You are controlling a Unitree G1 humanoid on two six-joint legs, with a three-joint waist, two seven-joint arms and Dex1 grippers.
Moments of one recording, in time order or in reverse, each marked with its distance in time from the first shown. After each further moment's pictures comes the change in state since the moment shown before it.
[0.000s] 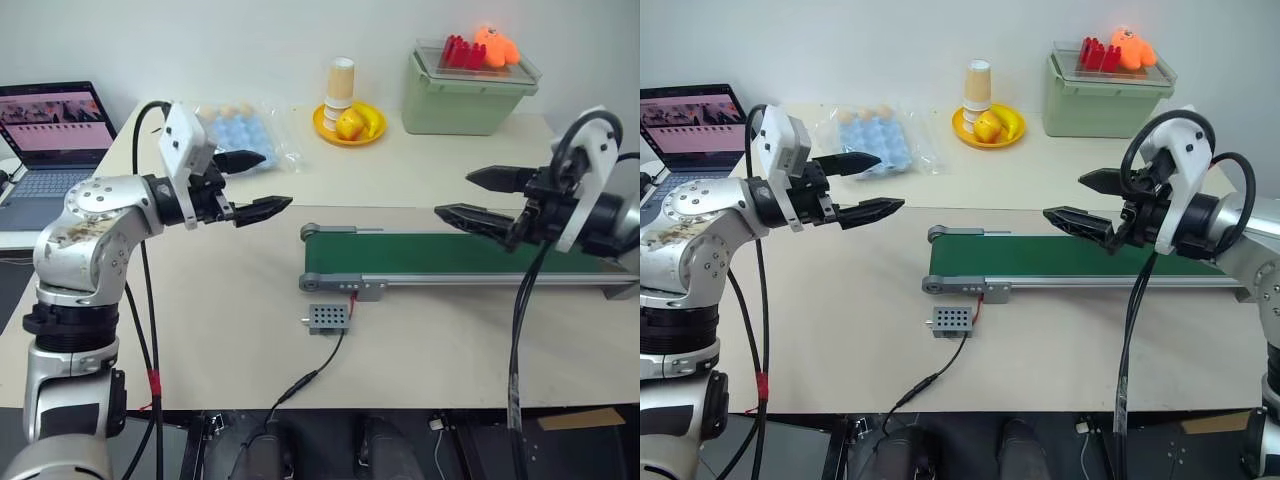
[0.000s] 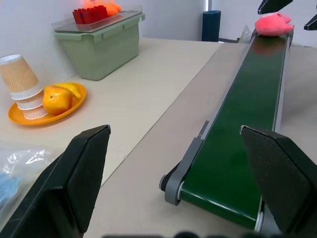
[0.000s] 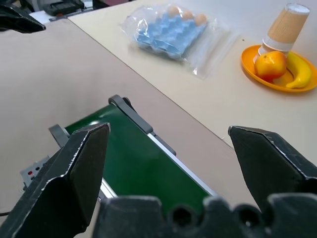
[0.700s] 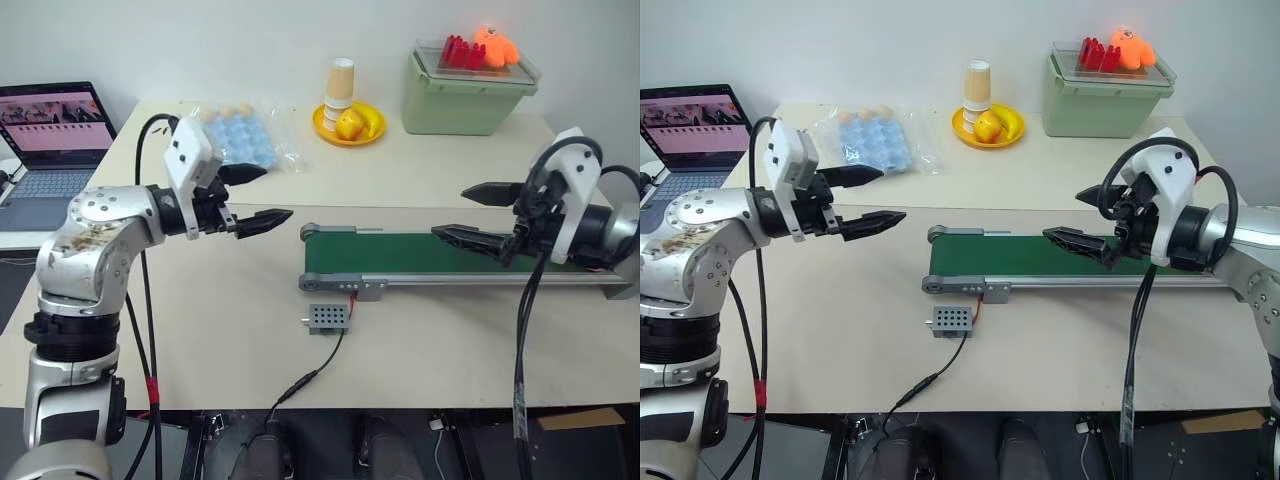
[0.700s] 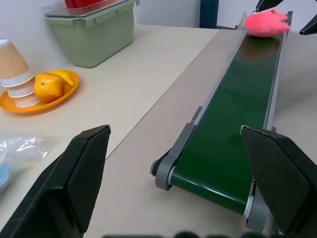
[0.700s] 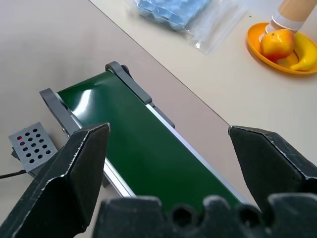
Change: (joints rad) left arm 0.060 0.003 -0.007 -0.069 0.048 0.025 -0.027; right arm 0.072 -0.054 0.064 -0.022 -0.097 -0.069 0.044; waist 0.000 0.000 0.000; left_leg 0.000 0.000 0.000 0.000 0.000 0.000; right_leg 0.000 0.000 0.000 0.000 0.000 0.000
